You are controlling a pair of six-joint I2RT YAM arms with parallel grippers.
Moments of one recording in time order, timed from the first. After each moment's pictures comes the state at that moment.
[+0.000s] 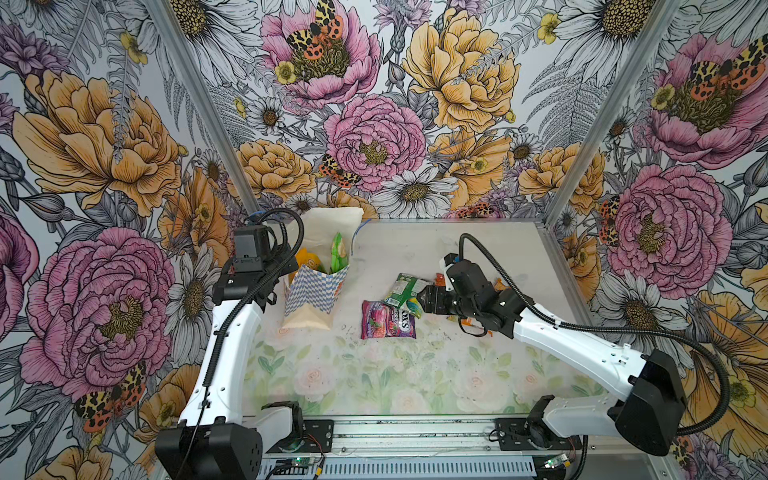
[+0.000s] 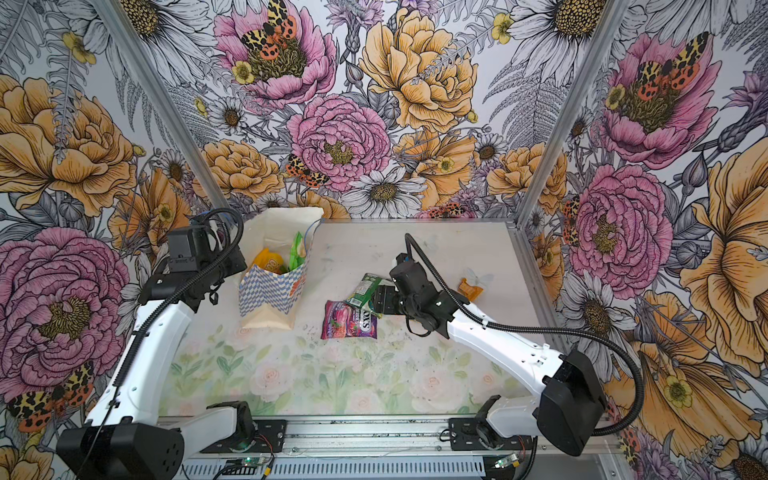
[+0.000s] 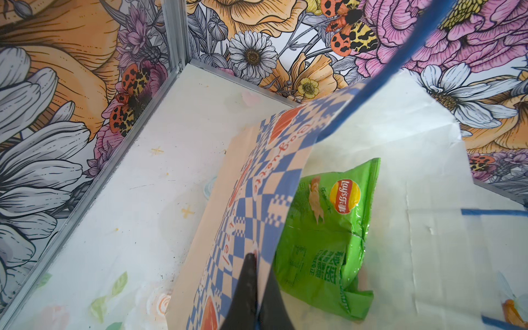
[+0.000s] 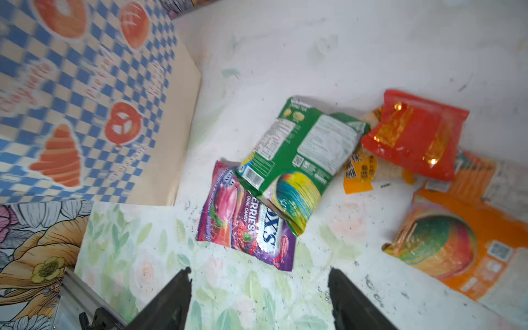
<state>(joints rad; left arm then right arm) 0.06 1.16 1.22 -0.67 -0.03 -0.32 0.73 1.34 1.00 -0.47 -0.02 0.70</state>
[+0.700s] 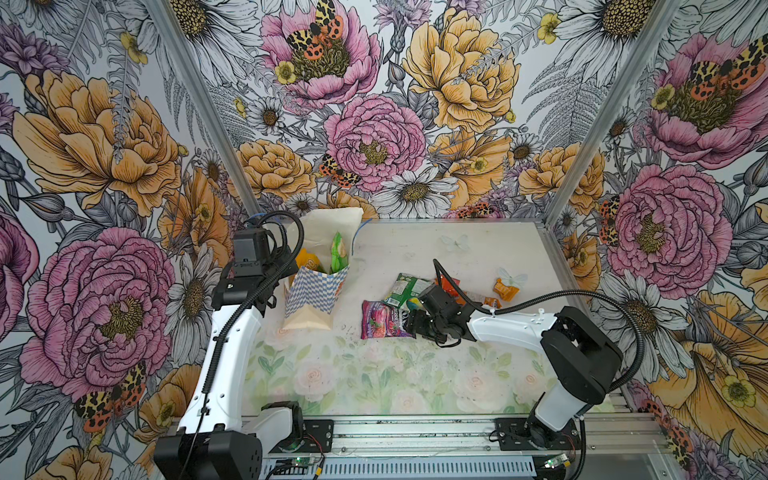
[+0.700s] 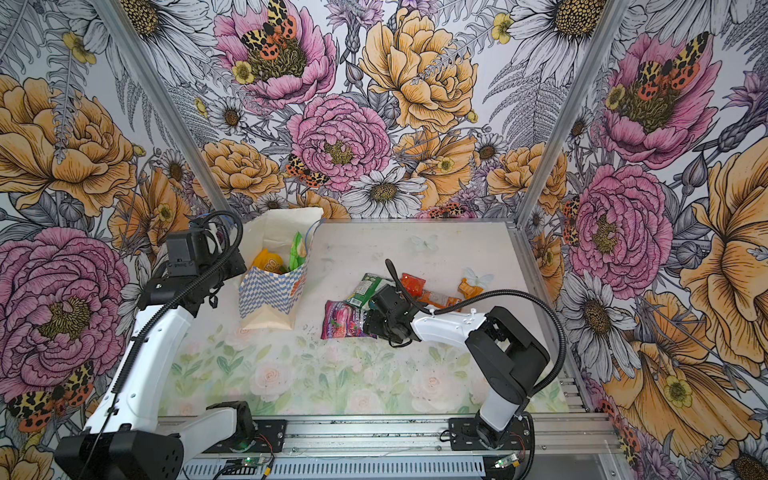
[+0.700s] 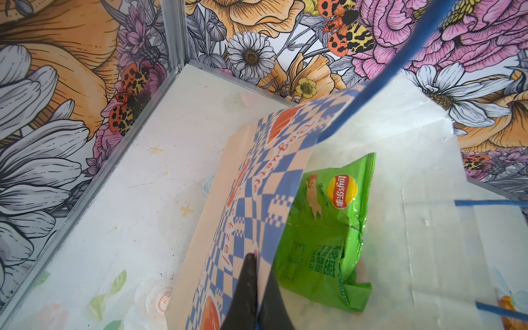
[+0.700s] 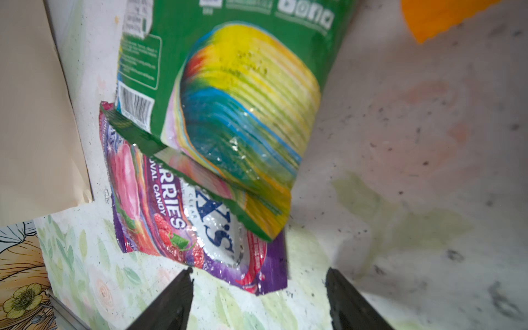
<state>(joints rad) 0.06 1.13 1.19 -0.67 -0.02 -0.32 0.77 1.69 0.94 -0.27 -0.14 0.97</state>
